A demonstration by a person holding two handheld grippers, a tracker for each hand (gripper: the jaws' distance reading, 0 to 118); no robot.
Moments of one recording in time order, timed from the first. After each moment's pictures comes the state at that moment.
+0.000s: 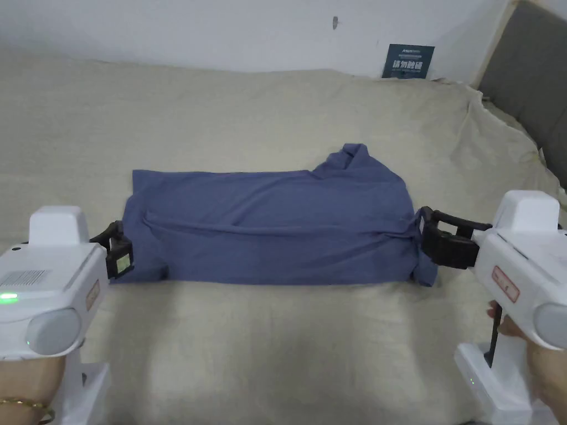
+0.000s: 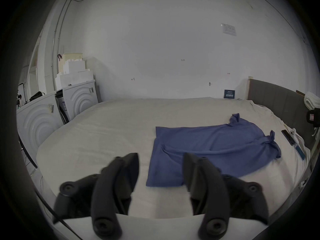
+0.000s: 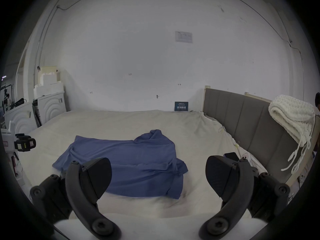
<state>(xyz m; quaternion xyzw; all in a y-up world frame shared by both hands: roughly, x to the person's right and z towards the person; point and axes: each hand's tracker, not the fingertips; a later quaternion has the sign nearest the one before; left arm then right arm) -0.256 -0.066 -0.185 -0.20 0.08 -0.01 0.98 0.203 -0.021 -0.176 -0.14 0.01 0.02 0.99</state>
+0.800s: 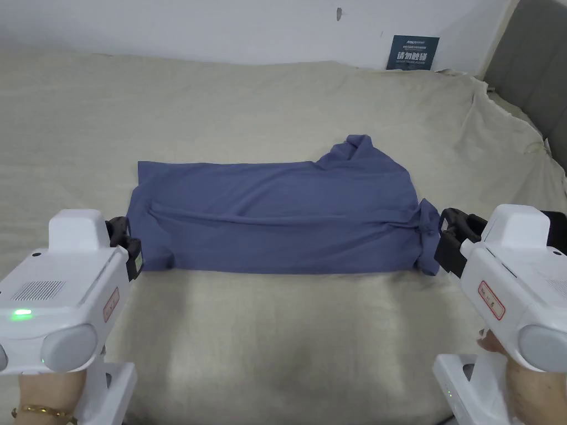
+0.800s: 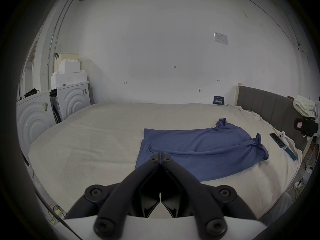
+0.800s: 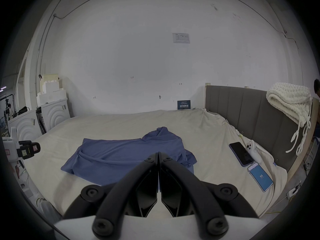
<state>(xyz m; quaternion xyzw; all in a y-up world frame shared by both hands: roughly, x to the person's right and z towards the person) -0.239 -0.065 -0.170 -0.17 0.05 0.01 0.99 0.197 -0.041 -0.168 -0.14 0.02 -0.02 0.99</state>
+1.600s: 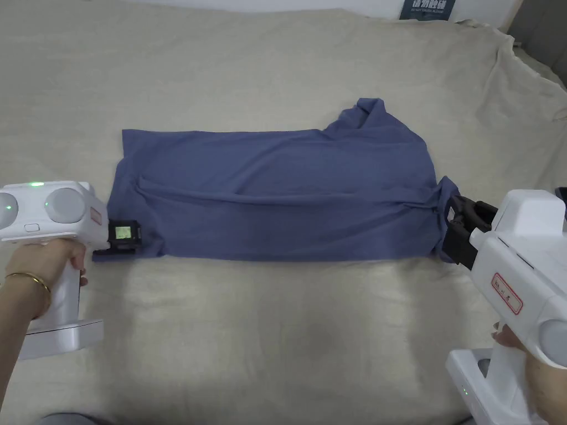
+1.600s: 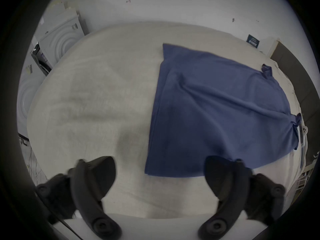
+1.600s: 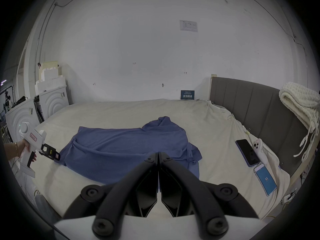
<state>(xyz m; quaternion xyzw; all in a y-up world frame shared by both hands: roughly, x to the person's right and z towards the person) -0.303 -0.148 -0.344 -0.52 0.10 0.05 0.84 0.180 -0.054 -0.214 -0.19 0.03 0.01 0.98</state>
